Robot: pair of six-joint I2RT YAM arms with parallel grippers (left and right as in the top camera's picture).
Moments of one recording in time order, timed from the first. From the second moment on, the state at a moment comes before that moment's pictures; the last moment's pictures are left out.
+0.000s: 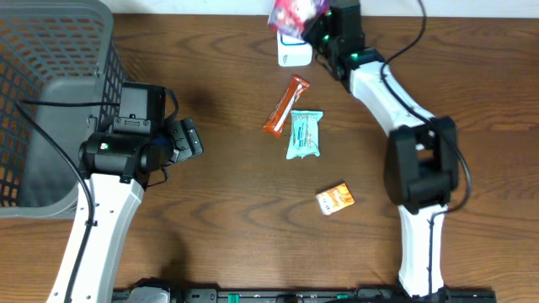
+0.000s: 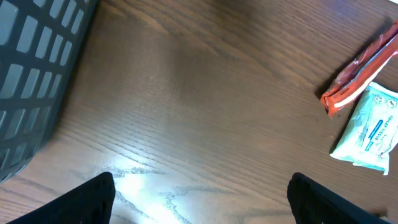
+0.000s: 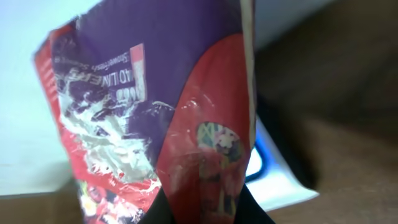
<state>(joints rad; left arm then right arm) -0.12 1.27 1.20 -1.05 -0.04 -0.46 0.29 2.31 1.87 -0.11 -0.09 0.90</state>
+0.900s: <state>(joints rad) -0.12 1.27 1.20 -1.05 -0.04 -0.46 -0.16 1.99 1.98 -0.81 0.00 0.62</state>
